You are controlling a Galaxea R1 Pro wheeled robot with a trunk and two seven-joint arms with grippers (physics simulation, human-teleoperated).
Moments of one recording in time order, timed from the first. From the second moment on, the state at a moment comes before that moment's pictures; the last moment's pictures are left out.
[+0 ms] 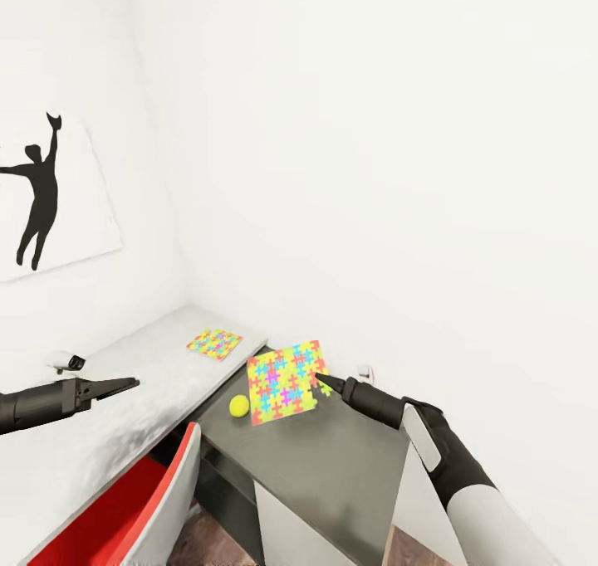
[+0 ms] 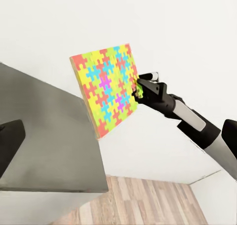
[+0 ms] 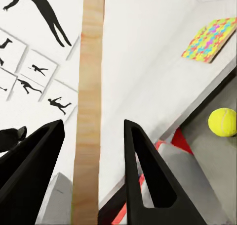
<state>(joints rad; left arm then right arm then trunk) -0.44 0.49 0.37 -1.28 0.15 1.02 -1.57 -0.63 0.02 -0.03 -0.77 -0.49 0.59 0.92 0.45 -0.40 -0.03</state>
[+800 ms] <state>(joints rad) -0.42 0.50 0.44 -1.28 0.15 1.02 -1.57 -0.81 0.09 -0.03 -0.85 -0.49 0.80 0.56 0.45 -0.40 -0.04</state>
